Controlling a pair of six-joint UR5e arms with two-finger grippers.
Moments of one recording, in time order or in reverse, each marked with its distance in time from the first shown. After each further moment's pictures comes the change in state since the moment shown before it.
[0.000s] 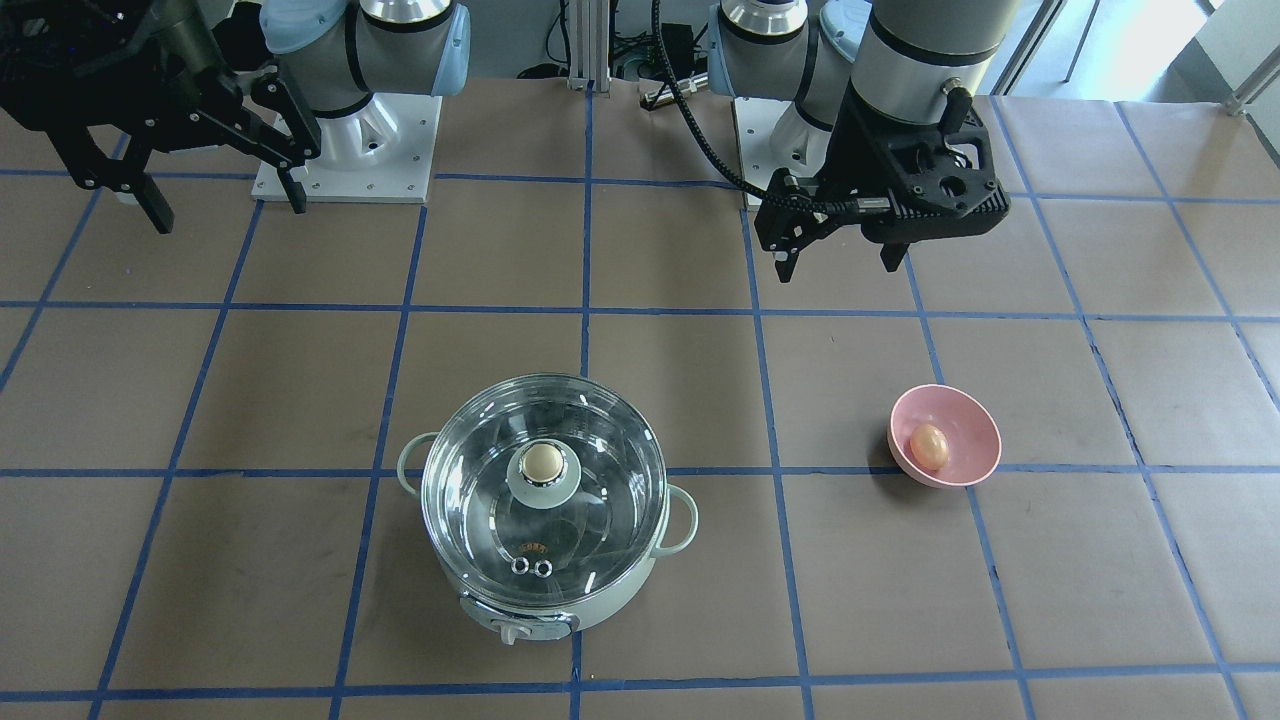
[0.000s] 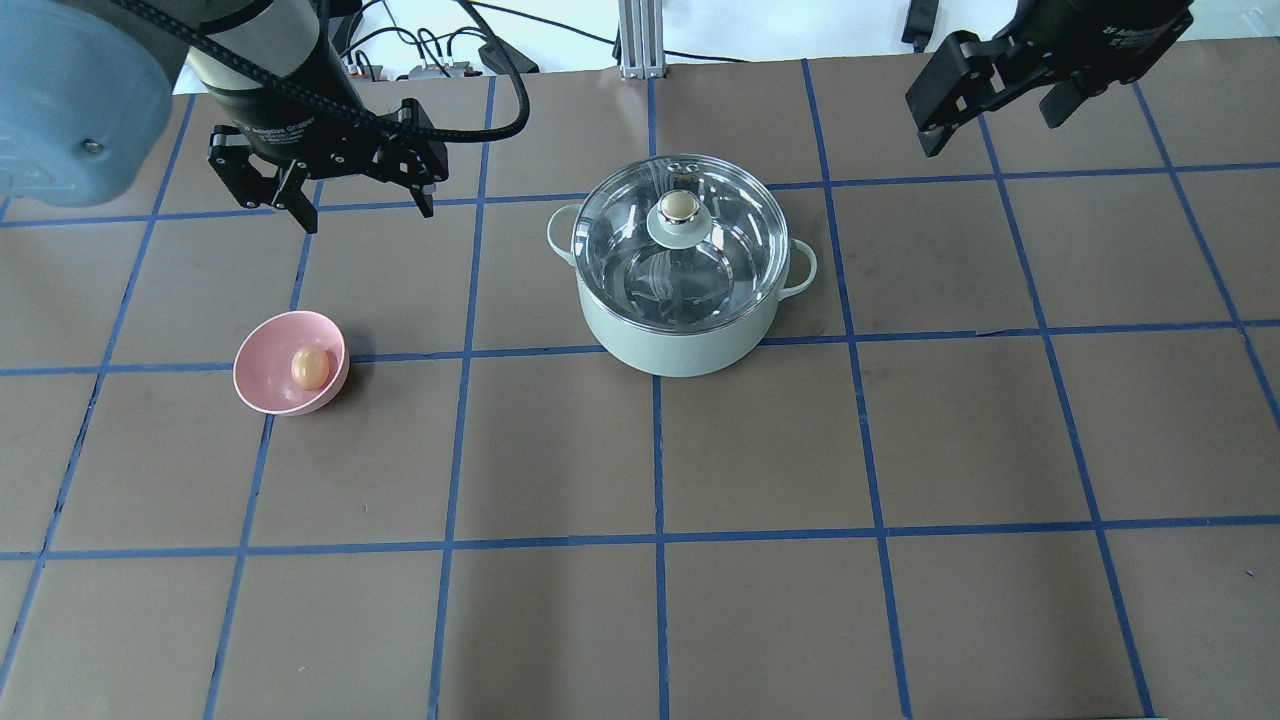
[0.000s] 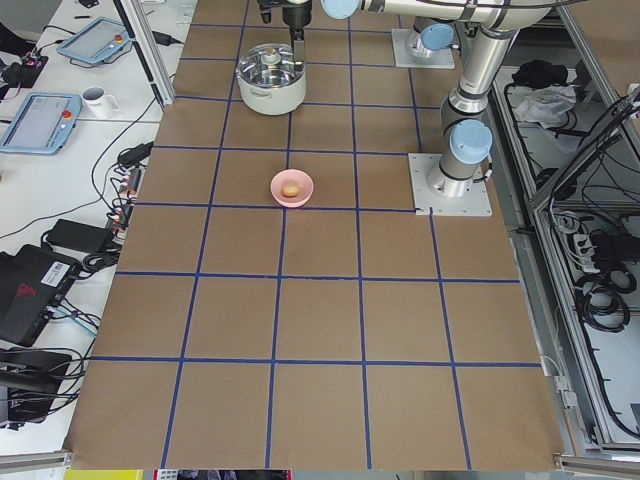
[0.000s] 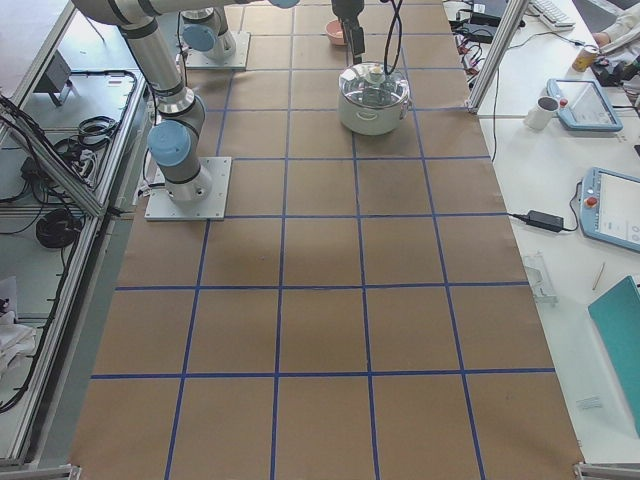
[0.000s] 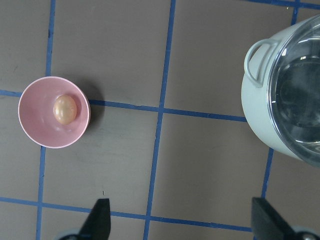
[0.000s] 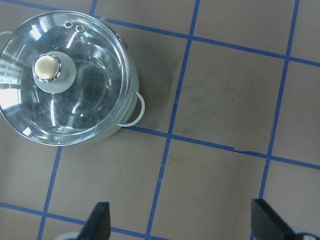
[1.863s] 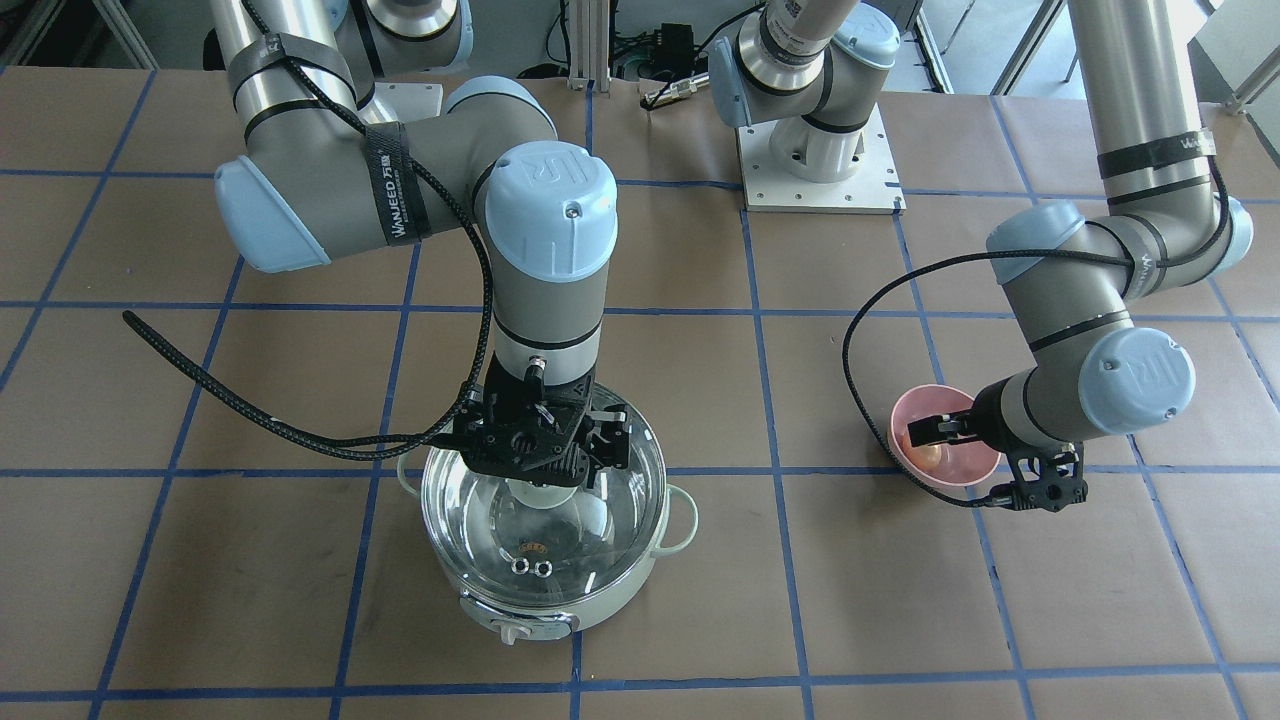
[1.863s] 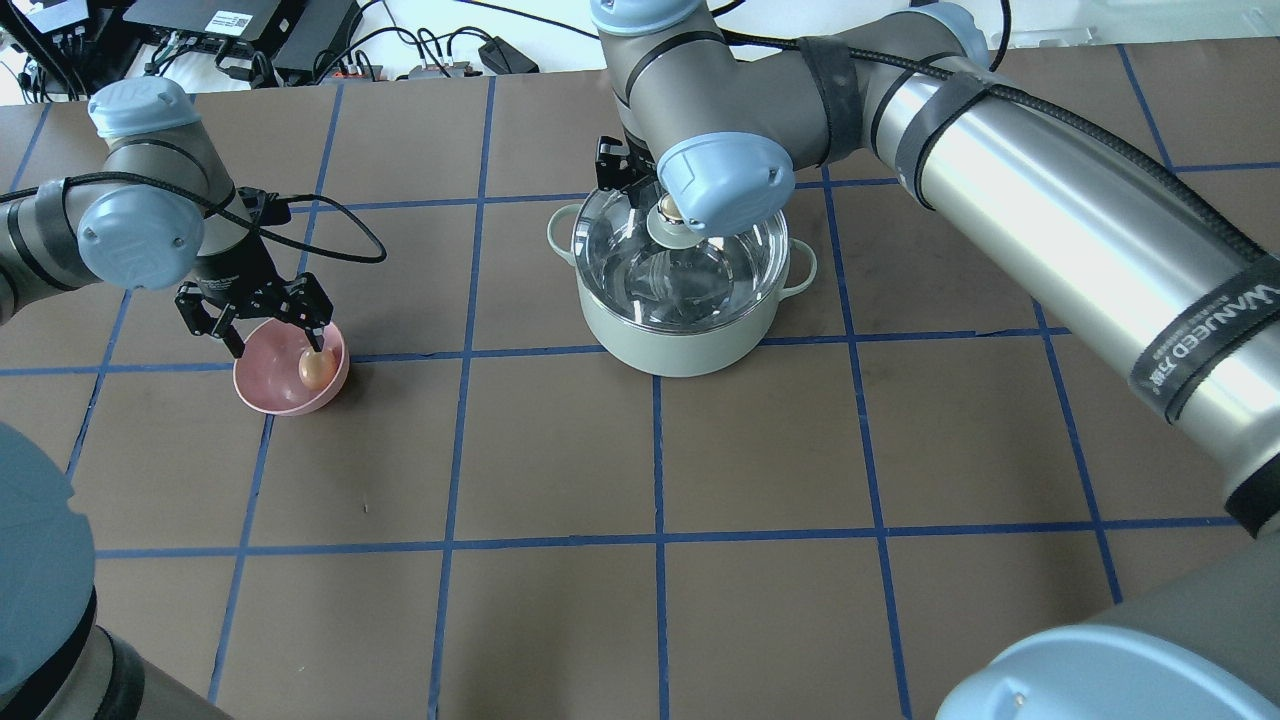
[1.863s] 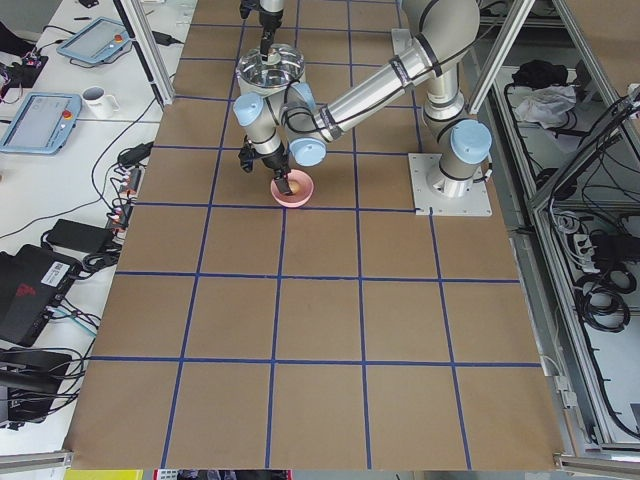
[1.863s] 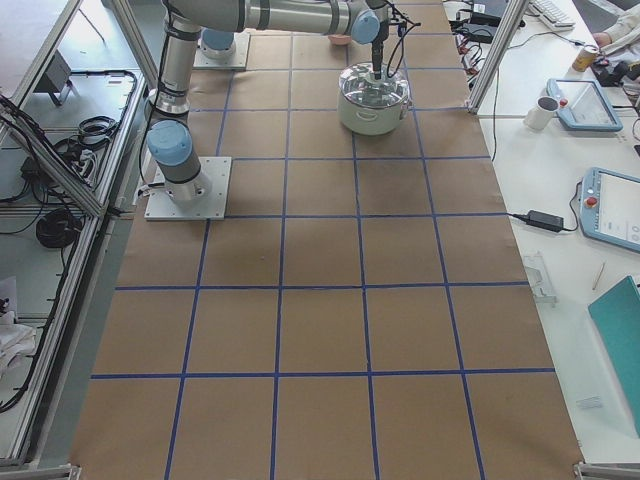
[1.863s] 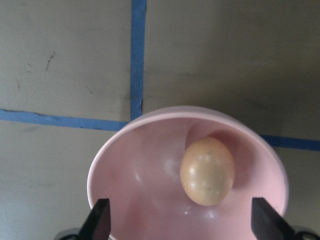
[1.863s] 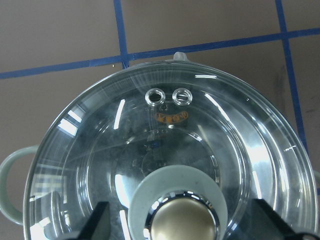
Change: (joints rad) left arm 0.368 -0.361 -0.226 0.291 0.104 0.381; right arm 0.394 0.514 -0.092 -0.391 -0.182 0.744
